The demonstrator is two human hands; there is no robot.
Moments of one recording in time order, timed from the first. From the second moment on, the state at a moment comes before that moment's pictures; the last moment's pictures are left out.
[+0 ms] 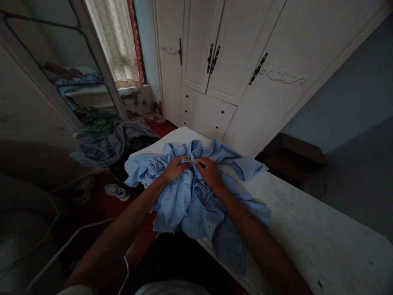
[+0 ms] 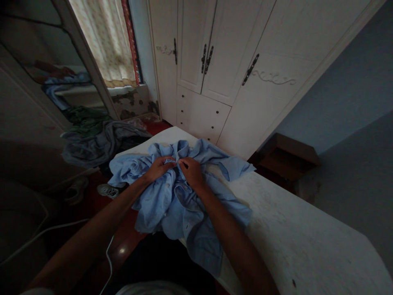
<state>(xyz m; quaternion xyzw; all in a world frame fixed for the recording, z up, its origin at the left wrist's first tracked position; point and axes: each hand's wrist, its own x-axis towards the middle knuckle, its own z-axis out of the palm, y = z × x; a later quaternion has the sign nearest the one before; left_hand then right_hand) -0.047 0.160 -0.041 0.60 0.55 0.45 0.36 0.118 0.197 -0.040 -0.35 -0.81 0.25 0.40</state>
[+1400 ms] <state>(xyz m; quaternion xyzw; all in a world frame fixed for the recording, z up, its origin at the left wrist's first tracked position) -0.042 0.154 -0.034 0.47 0.47 0.54 0.53 0.121 0.198 -0.046 -0.33 -0.68 0.53 0.39</state>
